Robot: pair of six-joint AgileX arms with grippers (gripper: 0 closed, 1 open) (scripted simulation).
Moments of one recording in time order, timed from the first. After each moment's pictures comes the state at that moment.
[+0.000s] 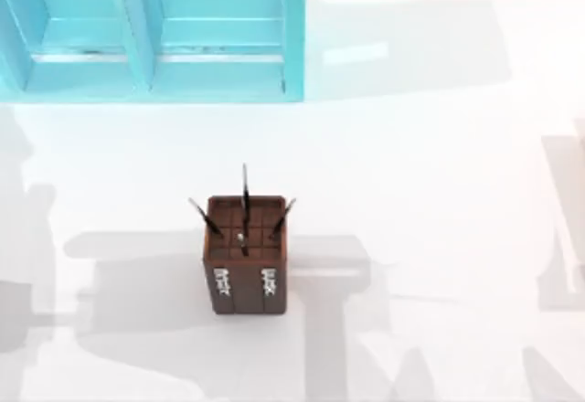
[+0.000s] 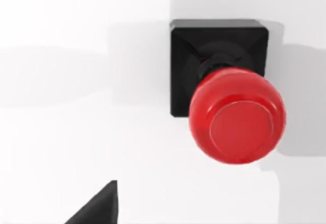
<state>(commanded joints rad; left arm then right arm) 0.28 1.67 1.37 -1.27 0.00 0.30 0.00 0.00 0.00 0.00 0.00 0.00</state>
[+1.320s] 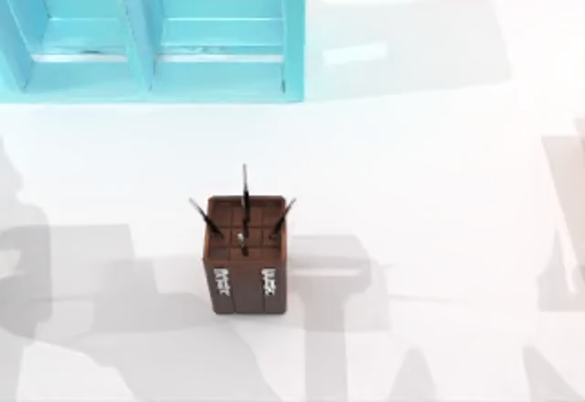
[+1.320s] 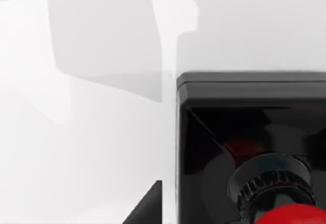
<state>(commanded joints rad) 0.29 1.77 1.07 -0.88 0.00 0.31 0.00 0.00 0.00 0.00 0.00 0.00</state>
